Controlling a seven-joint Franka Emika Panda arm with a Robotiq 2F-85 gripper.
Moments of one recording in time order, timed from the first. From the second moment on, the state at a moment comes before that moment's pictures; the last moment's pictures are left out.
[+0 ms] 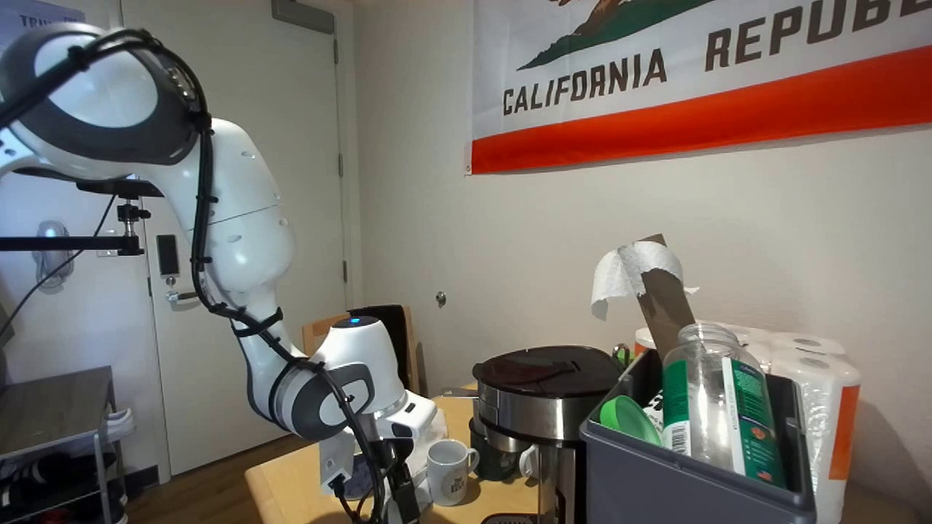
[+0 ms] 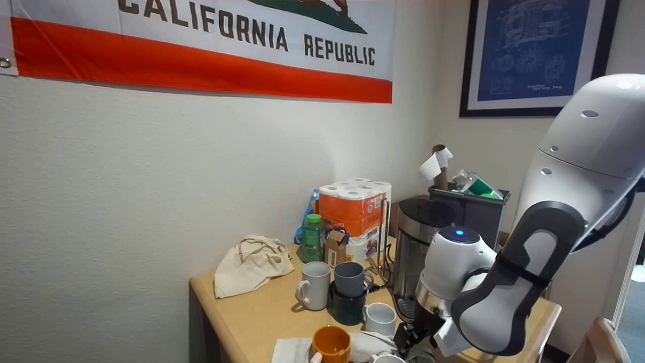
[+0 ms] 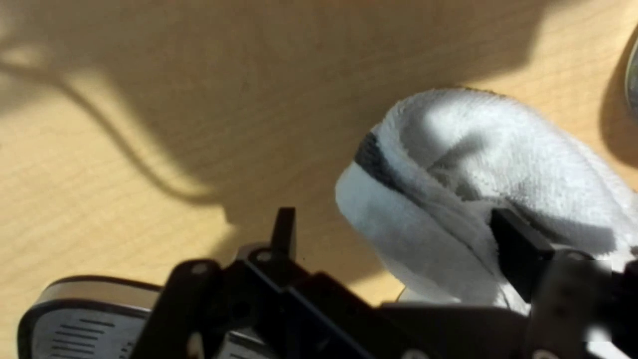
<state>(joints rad) 0.36 0.48 -0.23 -2.38 -0.03 3.06 0.48</state>
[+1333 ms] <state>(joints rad) 0.39 0.42 -0.29 -2.33 0.02 2.77 0.46</state>
